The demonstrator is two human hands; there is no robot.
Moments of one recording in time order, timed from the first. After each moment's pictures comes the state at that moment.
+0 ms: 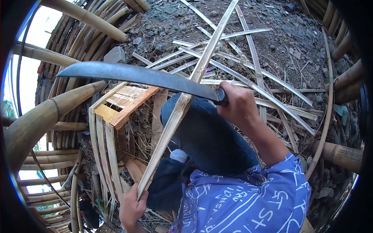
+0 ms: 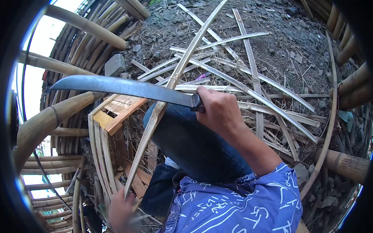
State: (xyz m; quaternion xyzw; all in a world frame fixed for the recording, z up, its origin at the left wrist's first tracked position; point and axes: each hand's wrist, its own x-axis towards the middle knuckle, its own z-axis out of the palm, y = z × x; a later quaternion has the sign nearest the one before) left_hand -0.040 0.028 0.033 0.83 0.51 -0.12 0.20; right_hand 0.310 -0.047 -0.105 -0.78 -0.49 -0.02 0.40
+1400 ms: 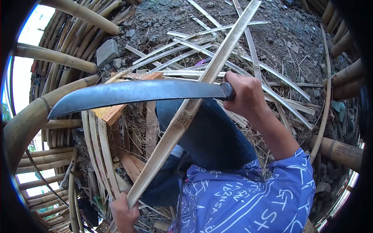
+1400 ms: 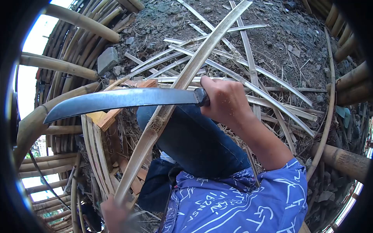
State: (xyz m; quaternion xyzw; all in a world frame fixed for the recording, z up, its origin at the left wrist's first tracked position) left_hand -0.097 0.027 0.026 0.89 0.44 -0.09 0.06; right_hand 0.324 -0.059 -0.100 -0.79 -0.52 -0.01 0.32
